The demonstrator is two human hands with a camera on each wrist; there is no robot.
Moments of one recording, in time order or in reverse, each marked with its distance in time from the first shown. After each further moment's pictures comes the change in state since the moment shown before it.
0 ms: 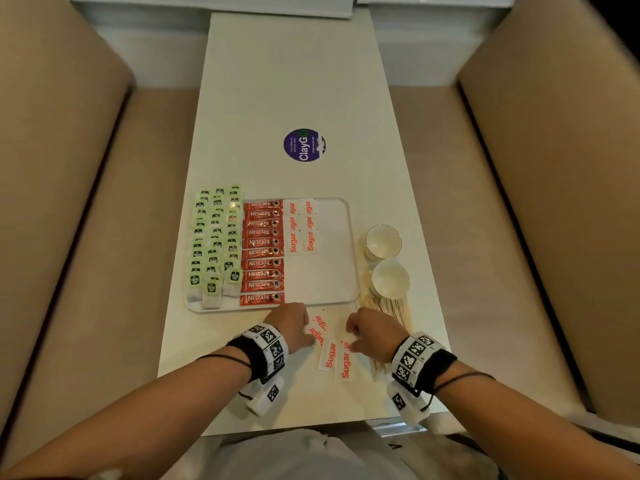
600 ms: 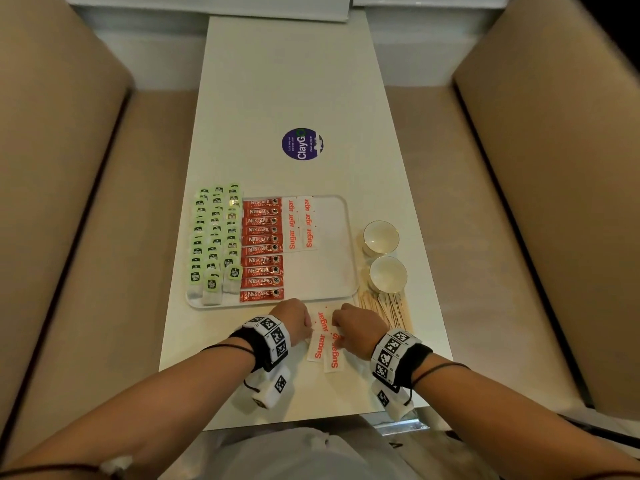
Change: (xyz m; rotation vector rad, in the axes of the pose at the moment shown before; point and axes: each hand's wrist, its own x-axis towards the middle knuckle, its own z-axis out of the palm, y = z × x) left_hand 0.003 0.009 -0.002 -0.006 -0.085 -0.007; right_hand 0.005 -0.032 0.007 -0.096 0.031 -0.043
